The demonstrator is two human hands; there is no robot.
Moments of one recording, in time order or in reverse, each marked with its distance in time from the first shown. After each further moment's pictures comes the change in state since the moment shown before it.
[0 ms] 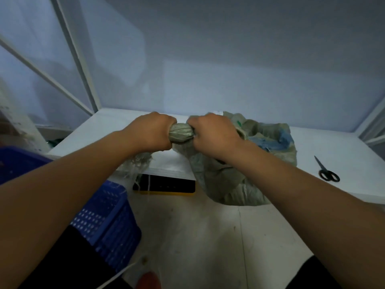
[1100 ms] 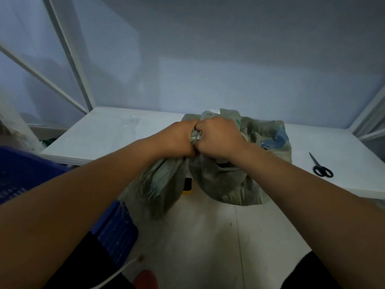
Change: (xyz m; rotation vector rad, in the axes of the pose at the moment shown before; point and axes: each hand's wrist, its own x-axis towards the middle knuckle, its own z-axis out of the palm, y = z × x) left_hand 0.017 0.061 0.029 -0.387 -0.081 0.048; right_hand -0.017 0.020 0.009 0.057 -0.027 0.096
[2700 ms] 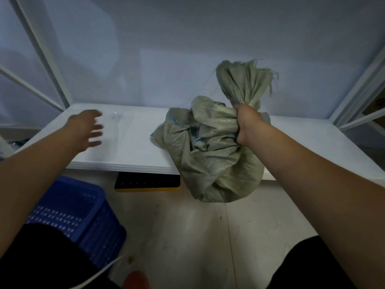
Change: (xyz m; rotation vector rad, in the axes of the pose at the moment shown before) left_hand -0.026 -0.137 -0.049 -1.026 0.411 -0.816; right_hand 0.007 0.092 0.006 1.548 0.184 1.214
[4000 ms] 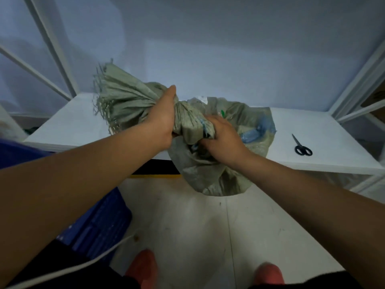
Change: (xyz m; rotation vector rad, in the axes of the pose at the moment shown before) left_hand -0.140 0.012 0.130 -0.393 -0.318 -0.038; right_hand -0.074 0.079 -0.005 -1.078 -0.218 -0.878
